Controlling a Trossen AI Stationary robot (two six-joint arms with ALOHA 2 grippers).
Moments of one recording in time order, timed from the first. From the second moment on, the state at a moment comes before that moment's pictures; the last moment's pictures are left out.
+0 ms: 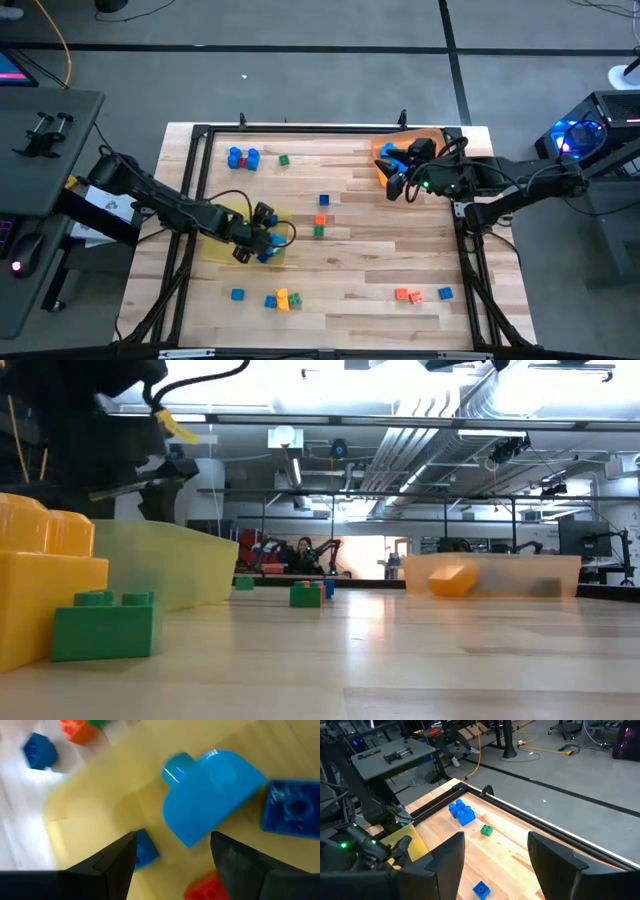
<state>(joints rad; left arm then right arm) -0.35 1.36 0.63 -0.44 -0.36 0.32 0.16 1.09 1.20 -0.56 0.73 0.54</state>
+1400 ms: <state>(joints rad) -0.38 1.36 0.66 -0.30 -0.40 0.29 0.08 1.09 1.20 -0.56 0.68 0.61</state>
